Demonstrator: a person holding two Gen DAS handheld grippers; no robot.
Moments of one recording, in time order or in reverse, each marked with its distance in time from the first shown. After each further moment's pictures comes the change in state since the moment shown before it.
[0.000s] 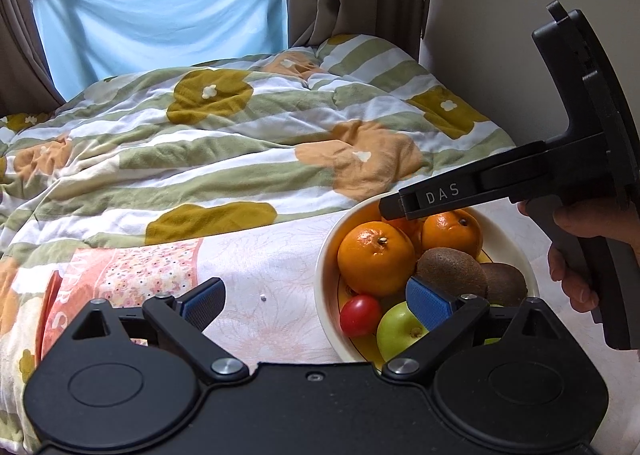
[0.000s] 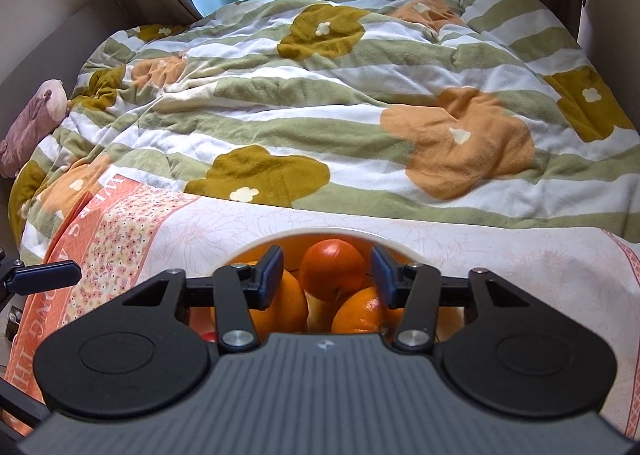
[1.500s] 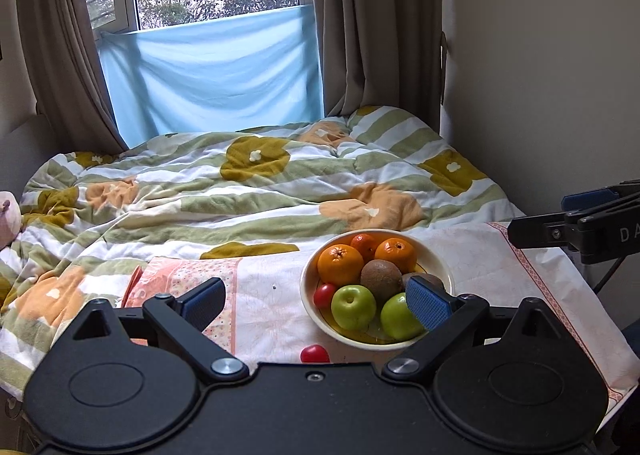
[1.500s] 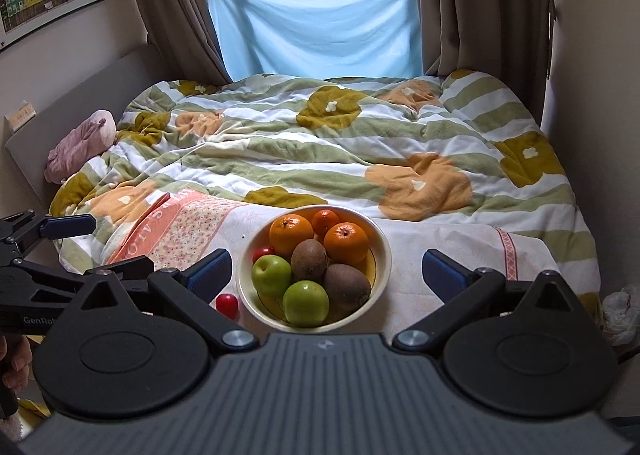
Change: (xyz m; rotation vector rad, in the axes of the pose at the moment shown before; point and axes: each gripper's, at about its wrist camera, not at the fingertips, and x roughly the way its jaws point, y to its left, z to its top) left arm -0.170 -0.073 -0.045 -0.039 -0.199 0.151; right arm -0.262 -0.008 -0.105 -0.076 -0.227 0.002
